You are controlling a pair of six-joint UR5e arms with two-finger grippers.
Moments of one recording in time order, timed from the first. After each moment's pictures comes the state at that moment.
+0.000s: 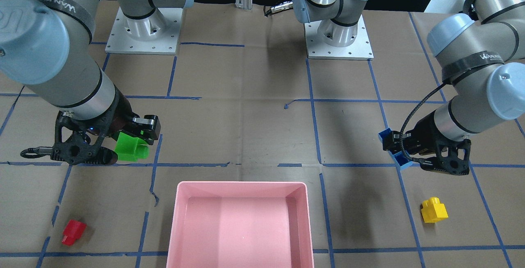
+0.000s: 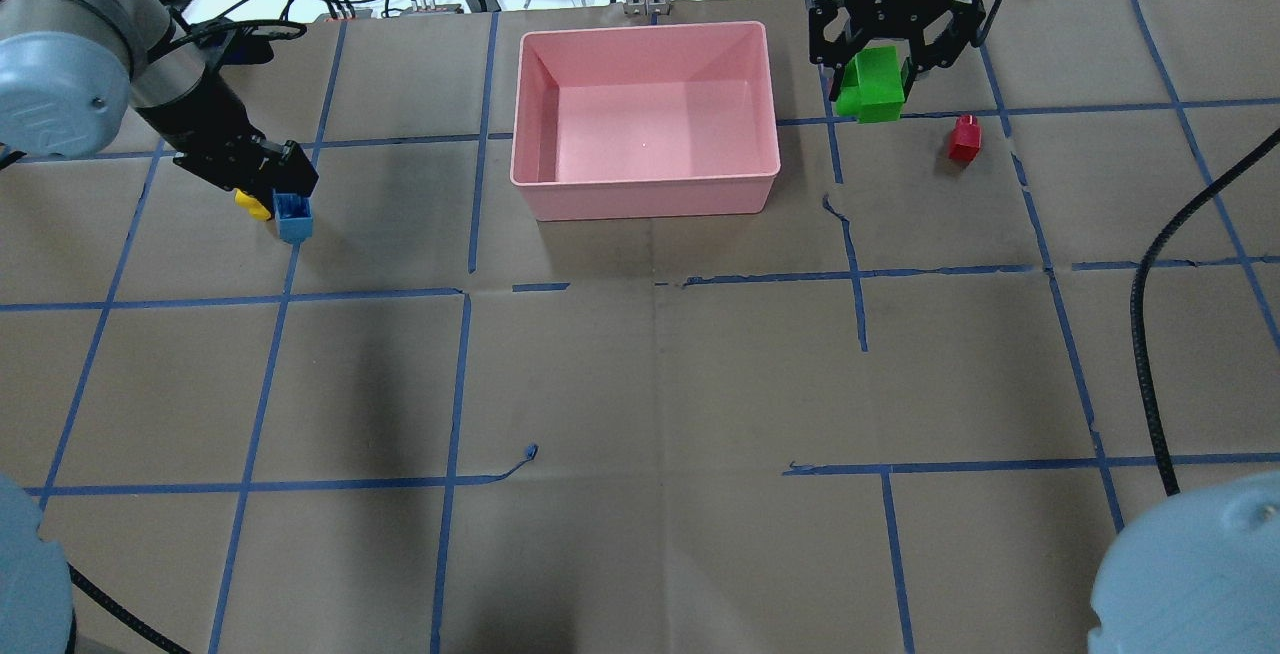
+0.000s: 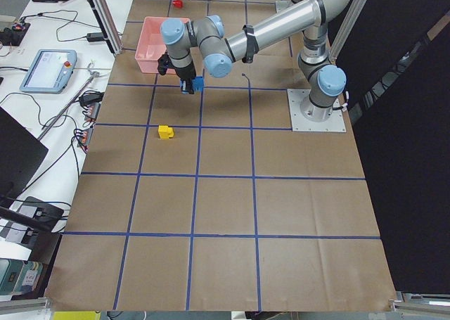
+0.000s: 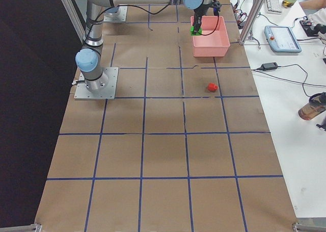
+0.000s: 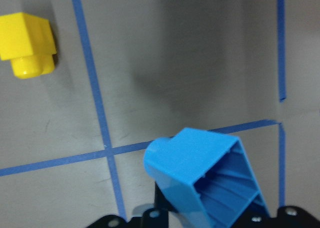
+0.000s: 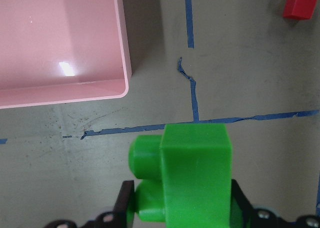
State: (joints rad) left arm -1.31 -1.88 -1.56 -1.37 1.49 0.35; right arm 1.62 -1.21 1.22 -1.48 -1.54 0.14
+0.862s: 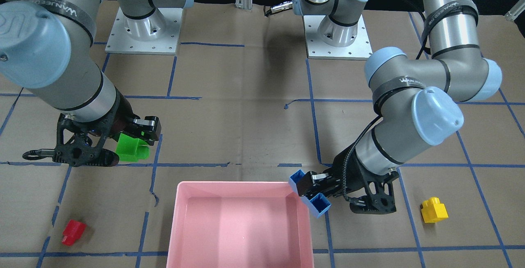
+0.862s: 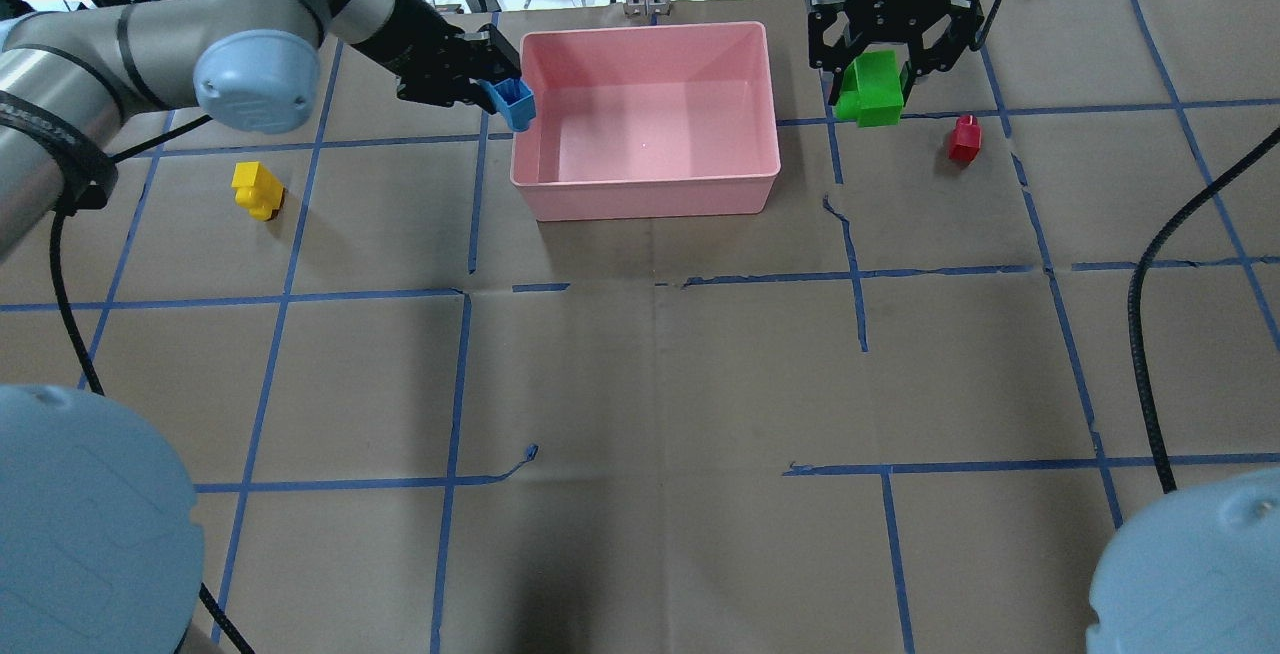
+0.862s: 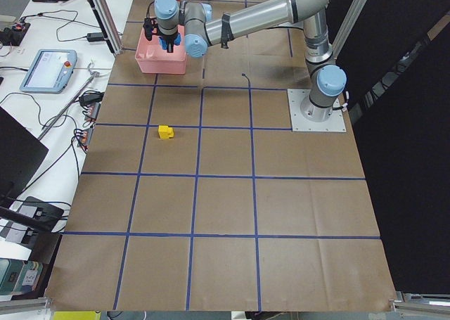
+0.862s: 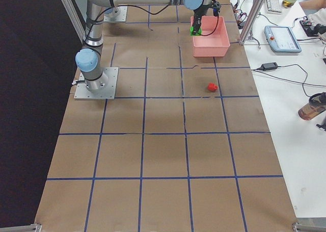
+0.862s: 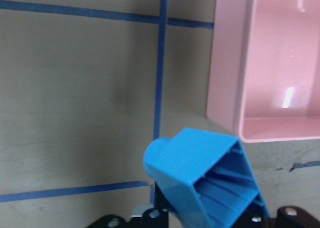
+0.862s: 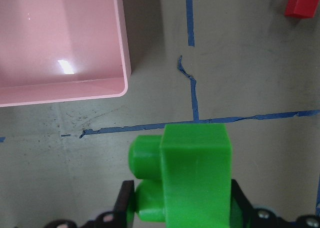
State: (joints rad) left arm -1.54 -2.05 -1.47 -0.98 1.10 -0.13; right arm 1.62 -1.21 1.23 -1.48 -1.54 0.13
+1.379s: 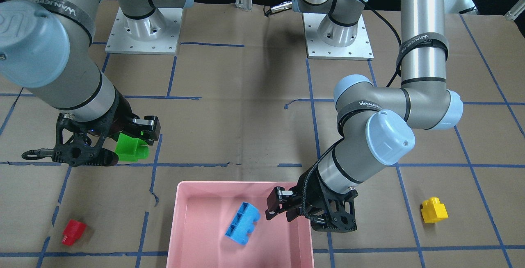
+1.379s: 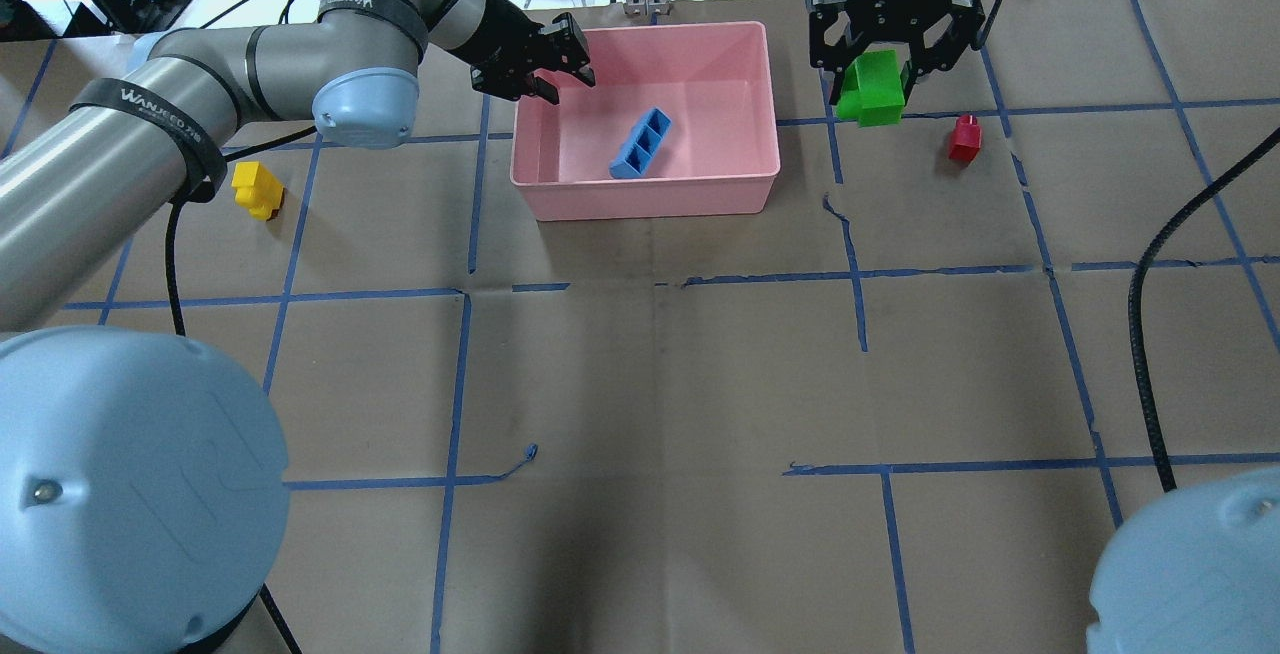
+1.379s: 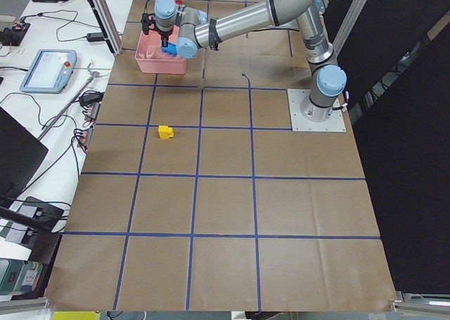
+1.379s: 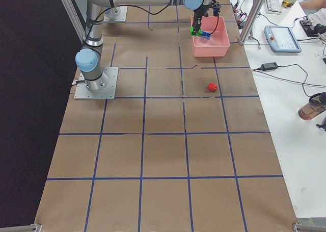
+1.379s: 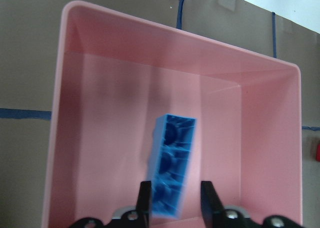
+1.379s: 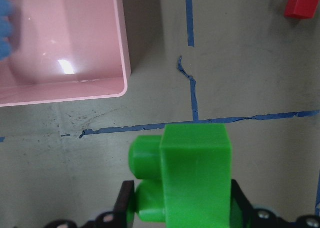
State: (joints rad) left arm -1.61 -2.14 -1.44 -0.87 1.10 -0.20; right arm 1.61 -1.21 1.23 -1.48 -1.54 0.12
